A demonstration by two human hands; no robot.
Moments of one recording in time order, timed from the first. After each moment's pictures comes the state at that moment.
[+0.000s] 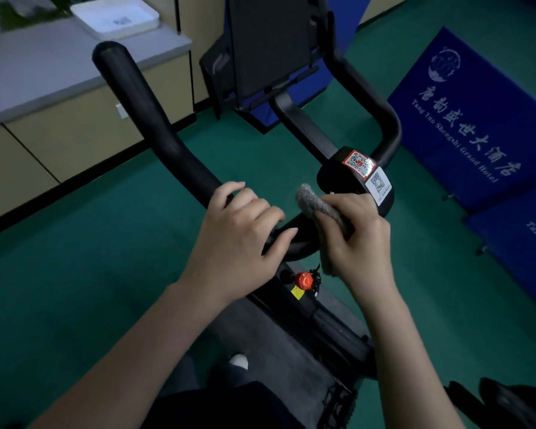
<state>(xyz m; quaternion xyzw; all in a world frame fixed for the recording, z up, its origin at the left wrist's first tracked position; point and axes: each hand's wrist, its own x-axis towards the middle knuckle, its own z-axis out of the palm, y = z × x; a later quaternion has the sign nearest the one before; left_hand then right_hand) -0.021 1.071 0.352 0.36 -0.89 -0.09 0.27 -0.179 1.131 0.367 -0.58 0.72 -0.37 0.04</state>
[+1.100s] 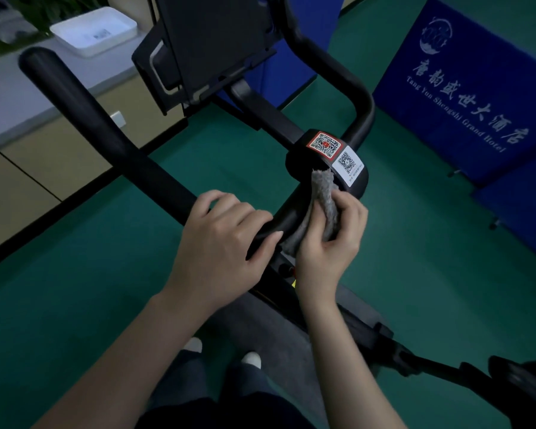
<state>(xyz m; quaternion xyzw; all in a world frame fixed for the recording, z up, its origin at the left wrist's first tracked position) -0.043 1.088 0.346 0.33 -0.90 -0.03 0.27 -0.170 1.131 0.312 -0.31 0.70 -0.64 -0.04</state>
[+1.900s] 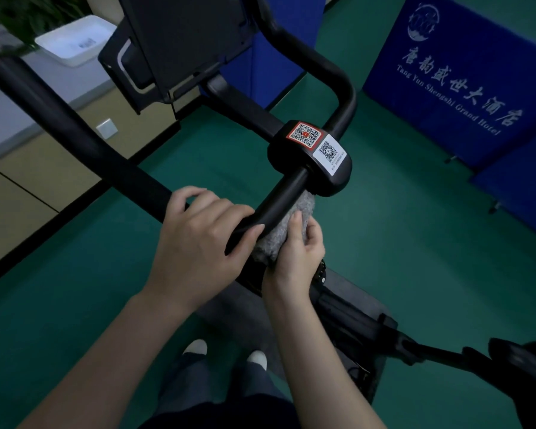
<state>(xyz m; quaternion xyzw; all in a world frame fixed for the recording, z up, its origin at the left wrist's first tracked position) -0.044 1.088 0.344 0.32 -0.90 0.00 0.29 -0.146 1.131 0.296 0.02 0.51 -0.81 0.29</state>
